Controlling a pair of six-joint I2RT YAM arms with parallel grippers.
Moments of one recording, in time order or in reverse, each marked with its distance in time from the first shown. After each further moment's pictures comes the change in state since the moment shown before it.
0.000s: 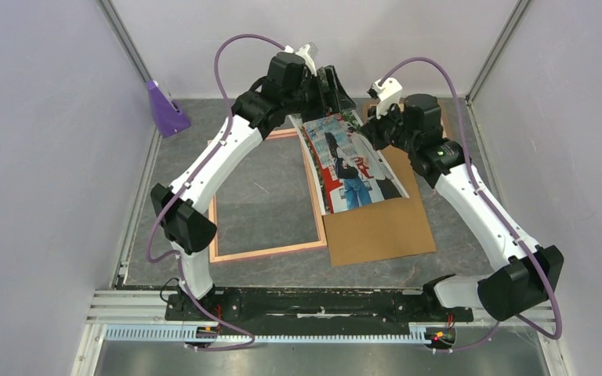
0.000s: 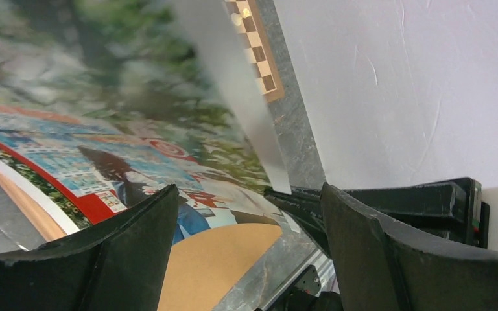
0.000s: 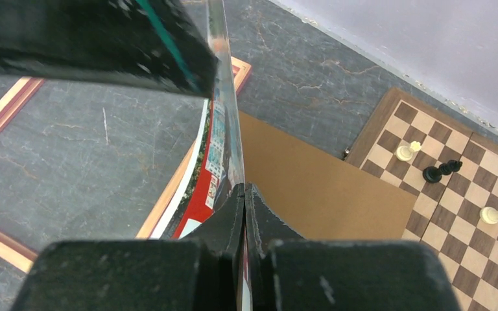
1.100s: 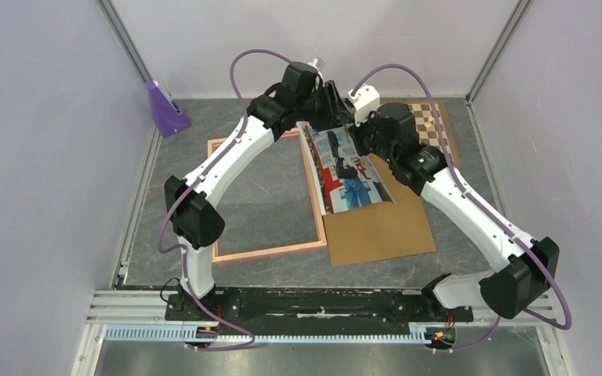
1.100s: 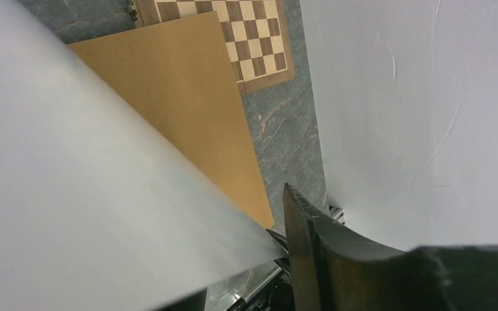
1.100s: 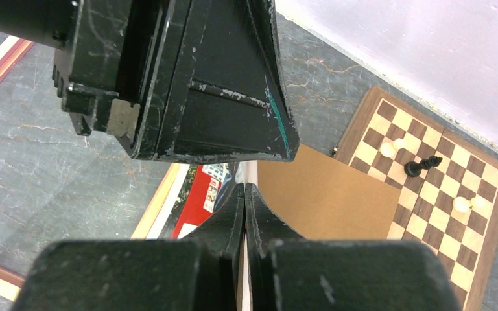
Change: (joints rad) left arm -0.024 0.087 -0.008 -0.019 0.003 -0.110; right arm 0.204 0.026 0.014 0.006 0.298 -0.020
